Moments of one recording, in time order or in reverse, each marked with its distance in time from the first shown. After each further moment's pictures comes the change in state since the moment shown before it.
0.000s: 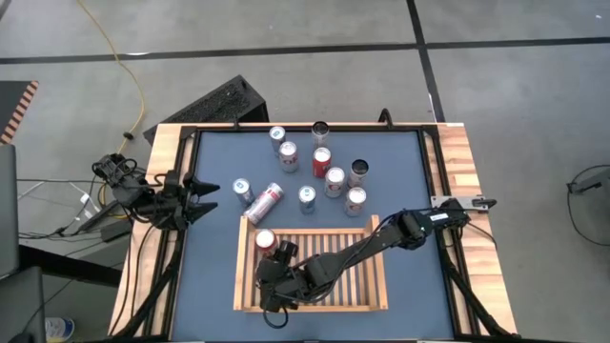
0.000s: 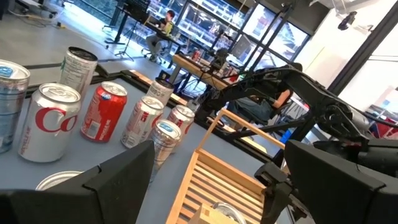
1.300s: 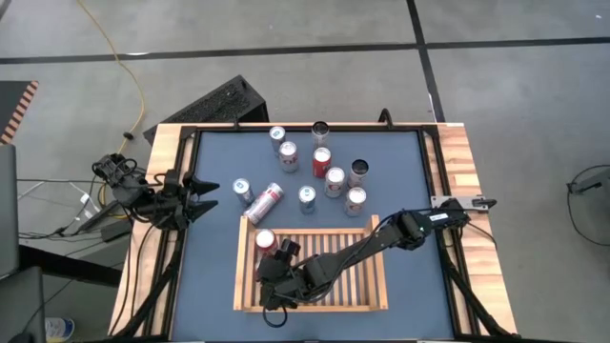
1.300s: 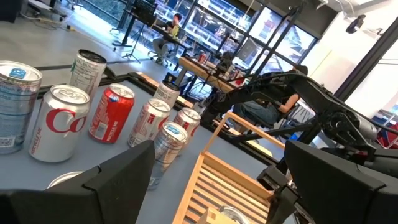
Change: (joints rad) left arm 0.000 0.000 0.000 0.000 -0.032 0.000; right arm 0.000 0.008 -0.006 -0.011 0.034 0.043
